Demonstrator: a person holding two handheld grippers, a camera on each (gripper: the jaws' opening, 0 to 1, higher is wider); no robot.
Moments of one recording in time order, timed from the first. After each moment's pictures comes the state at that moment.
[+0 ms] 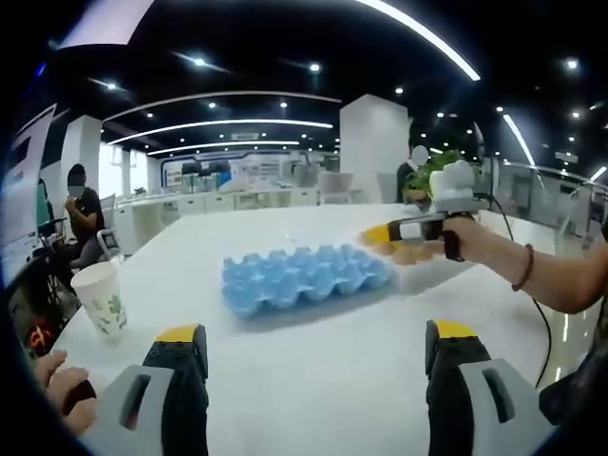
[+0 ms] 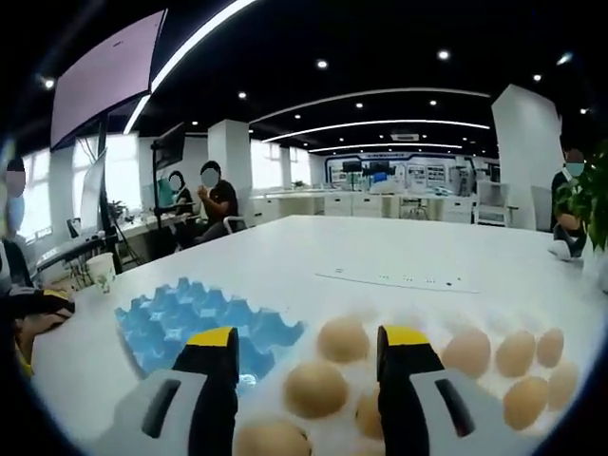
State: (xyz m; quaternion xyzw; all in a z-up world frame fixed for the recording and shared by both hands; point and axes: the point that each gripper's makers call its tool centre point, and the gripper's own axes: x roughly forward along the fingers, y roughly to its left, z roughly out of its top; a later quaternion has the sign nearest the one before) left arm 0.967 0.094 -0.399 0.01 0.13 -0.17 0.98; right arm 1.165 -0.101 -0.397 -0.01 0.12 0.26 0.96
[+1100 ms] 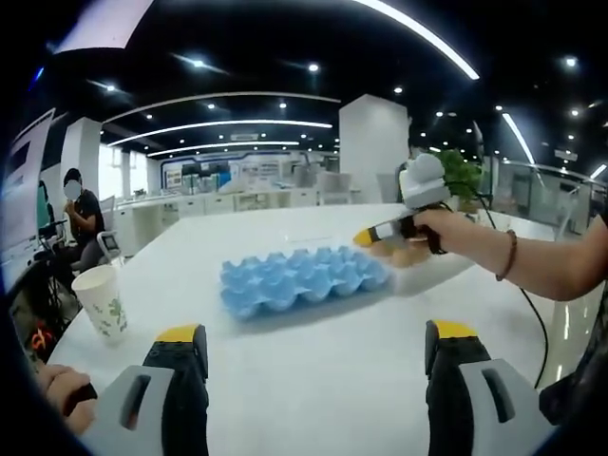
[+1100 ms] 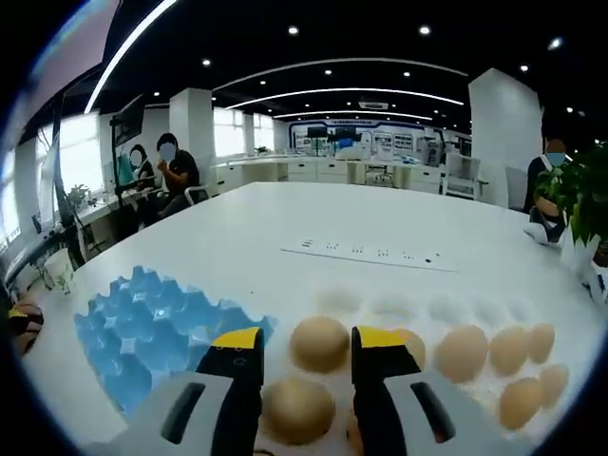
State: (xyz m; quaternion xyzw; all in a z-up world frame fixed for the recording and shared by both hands) left arm 0.966 0.090 -0.397 0.01 0.13 -0.17 0.98; right arm 1.199 -0.109 -0.421 -0.03 0.21 0.16 0.96
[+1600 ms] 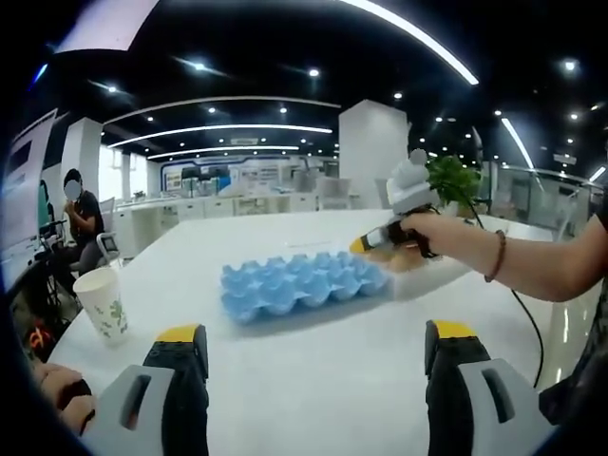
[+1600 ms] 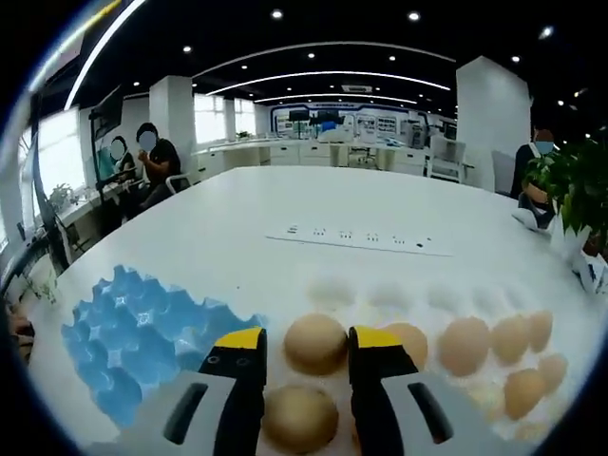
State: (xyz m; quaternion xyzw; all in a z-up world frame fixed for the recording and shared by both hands) left arm 0.962 0.091 -0.392 0.01 0.12 -0.17 0.98; right arm 1.202 -0.112 -0.431 -0.02 0.25 0.12 0.96
